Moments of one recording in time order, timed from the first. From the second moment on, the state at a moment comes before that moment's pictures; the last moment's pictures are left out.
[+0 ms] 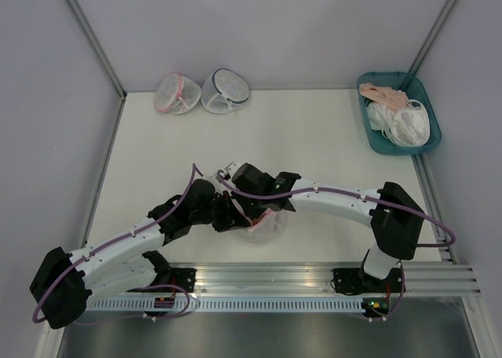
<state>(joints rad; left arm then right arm) -0.79 0.96 0.50 -0.20 0.28 -1.07 1.07 1.68 1.23 -0.52 0.02 0.26</state>
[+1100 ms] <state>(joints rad) -0.79 0.98 0.47 -0.15 0.20 -1.12 1.08 1.11 0.88 -0.53 0.59 0.75</state>
